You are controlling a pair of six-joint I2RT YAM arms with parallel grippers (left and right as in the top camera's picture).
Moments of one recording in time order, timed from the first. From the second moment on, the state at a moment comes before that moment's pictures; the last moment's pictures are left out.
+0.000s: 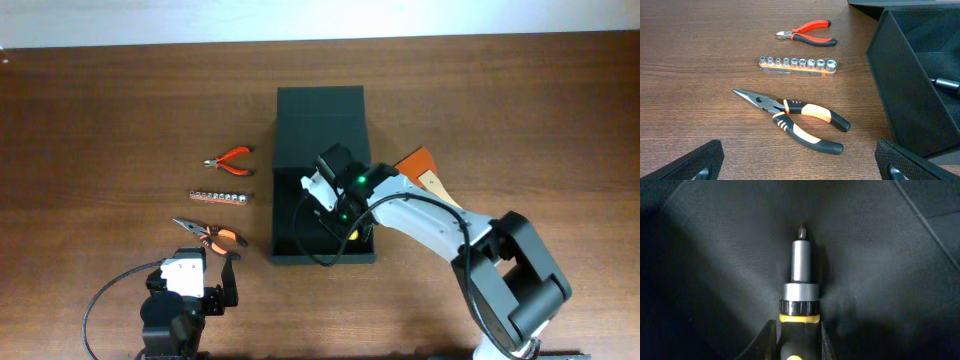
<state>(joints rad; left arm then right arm) 0.01 0.04 0.18 -0.67 0.01 0.01 0.65 1.89 1.22 -0.67 -0.14 -0.18</state>
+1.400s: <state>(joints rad) 0.01 0.04 0.18 -0.67 0.01 0.01 0.12 1.51 1.40 -1.17 -0.05 -0.40</state>
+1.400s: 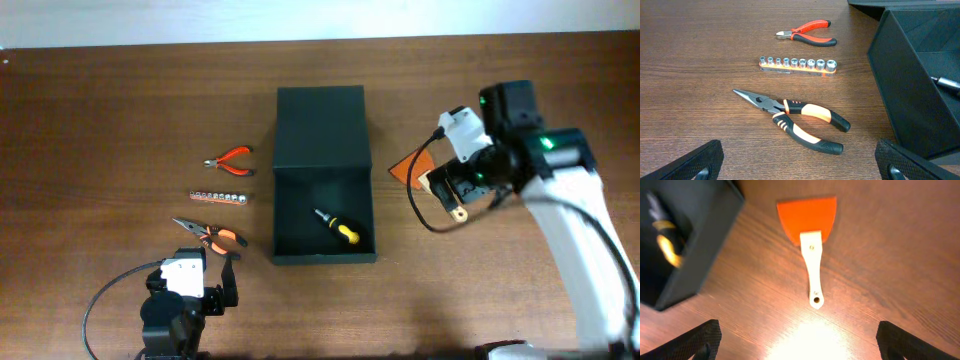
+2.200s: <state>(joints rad) 0.01 0.04 0.18 -0.67 0.01 0.01 0.00 1.94 1.39 -1.06 -0.13 -0.47</state>
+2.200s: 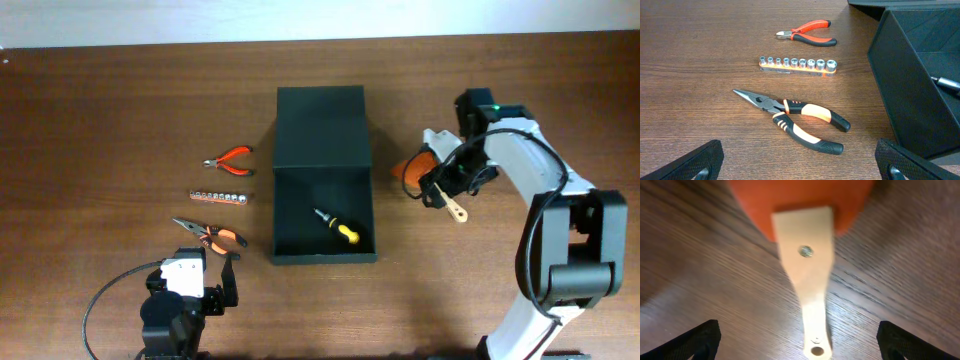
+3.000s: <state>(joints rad) 0.01 0.04 0.18 -0.67 0.01 0.01 -0.03 2.01 1.38 -1.01 -0.11 -0.42</state>
